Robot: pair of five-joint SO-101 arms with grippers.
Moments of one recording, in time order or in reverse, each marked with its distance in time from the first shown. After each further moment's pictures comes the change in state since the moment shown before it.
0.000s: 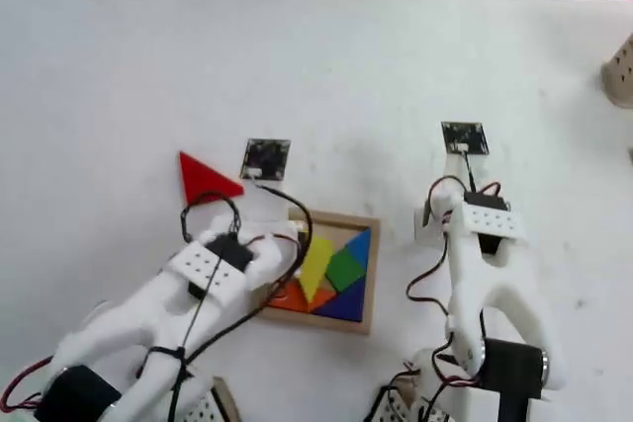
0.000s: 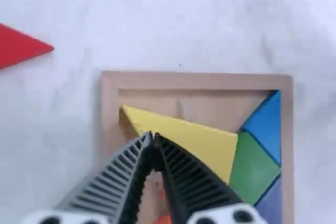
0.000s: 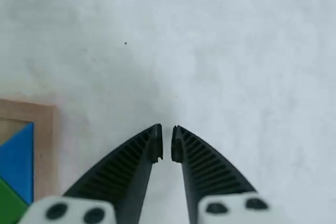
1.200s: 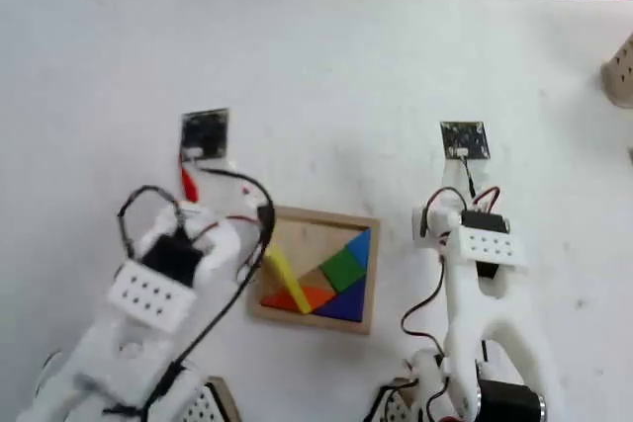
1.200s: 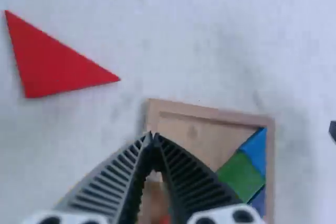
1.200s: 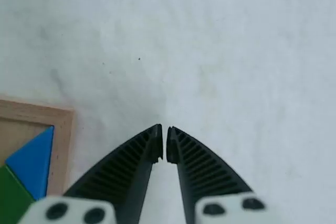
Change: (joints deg) left arm -9.5 -24.5 -2.6 21.5 -1.3; right arm -1.4 -12.0 7.0 -3.9 -0.2
